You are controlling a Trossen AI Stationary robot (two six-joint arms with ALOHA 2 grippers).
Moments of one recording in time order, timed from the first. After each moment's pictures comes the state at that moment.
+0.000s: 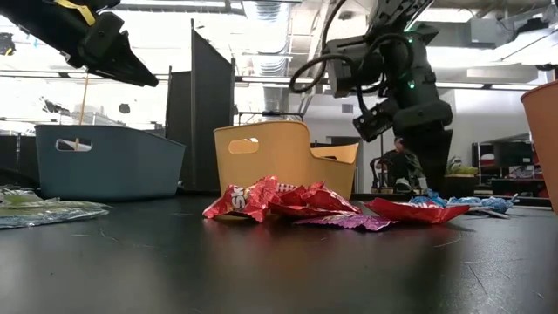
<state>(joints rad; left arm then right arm) -0.55 1.01 0.65 -0.68 -1.22 -0.81 -0.04 1.80 1.18 -1.11 -0.01 0.41</state>
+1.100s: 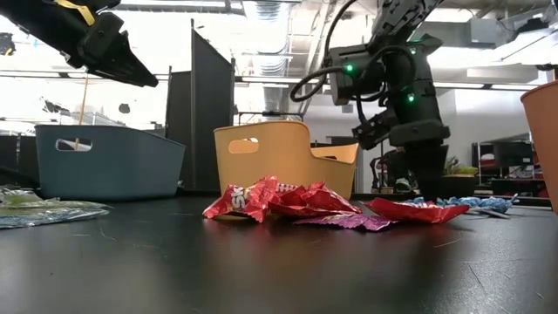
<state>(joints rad) -0.55 1.01 0.65 -0.68 -1.22 -0.81 -0.04 1.81 1.13 -1.02 0.03 0.47</state>
